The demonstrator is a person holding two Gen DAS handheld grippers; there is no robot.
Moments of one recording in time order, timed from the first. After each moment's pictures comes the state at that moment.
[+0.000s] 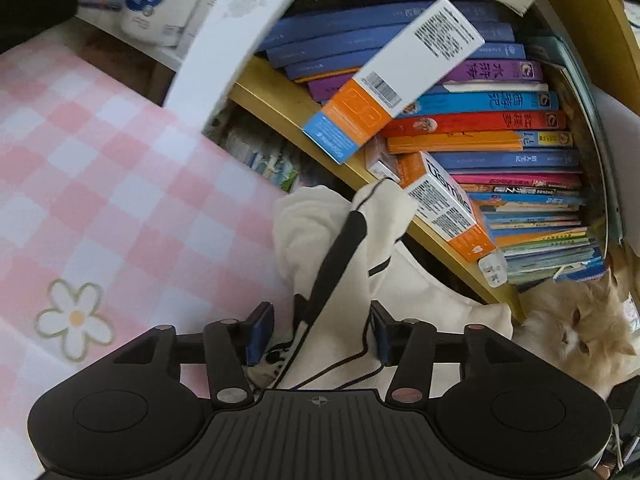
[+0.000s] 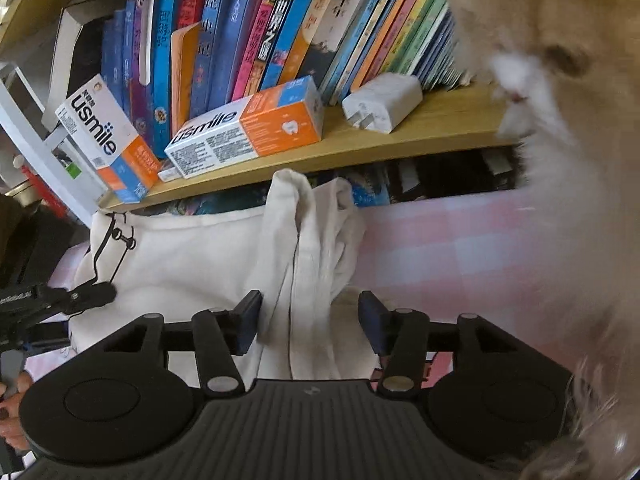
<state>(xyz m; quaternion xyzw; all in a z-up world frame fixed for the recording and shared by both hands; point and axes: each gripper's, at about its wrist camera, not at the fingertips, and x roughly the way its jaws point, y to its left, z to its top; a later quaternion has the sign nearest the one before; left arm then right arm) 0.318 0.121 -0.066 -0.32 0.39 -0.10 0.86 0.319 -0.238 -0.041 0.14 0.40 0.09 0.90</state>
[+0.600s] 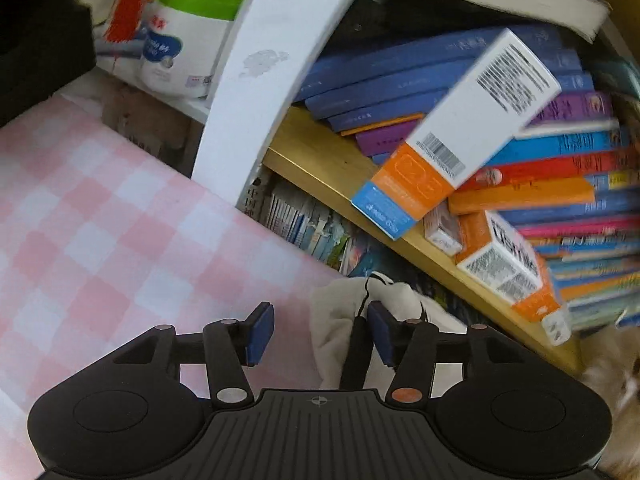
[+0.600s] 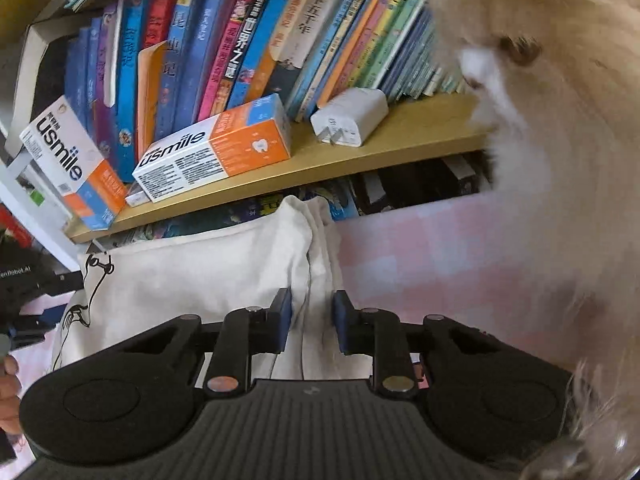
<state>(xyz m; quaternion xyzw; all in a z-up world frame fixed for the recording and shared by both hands) 0.376 0.121 -0.054 -0.25 0.40 -0.01 0.88 0.322 -0.224 -0.038 0.16 0.40 0.02 0.90</state>
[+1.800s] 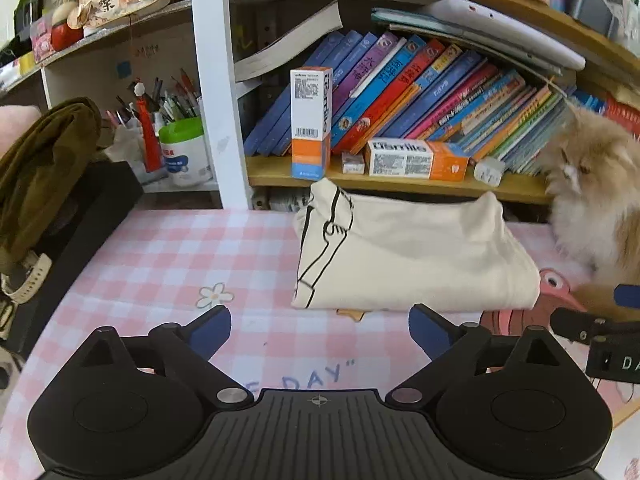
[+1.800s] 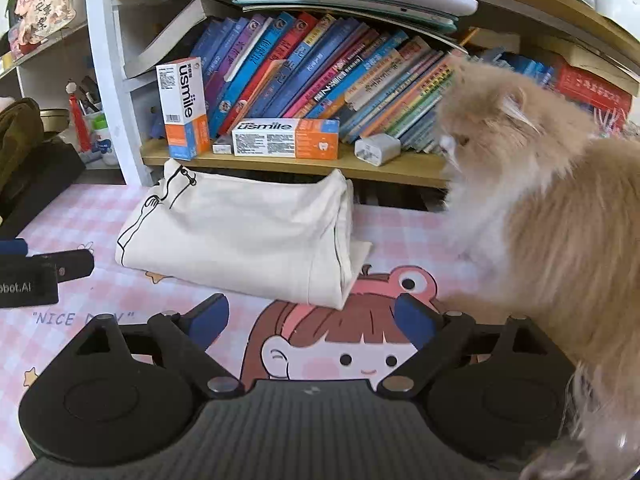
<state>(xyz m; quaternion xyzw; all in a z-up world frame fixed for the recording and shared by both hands) 0.166 0.037 0.023 0.01 0.34 0.00 0.94 0.158 -0.178 0.025 0.00 0.34 0.04 0.94</state>
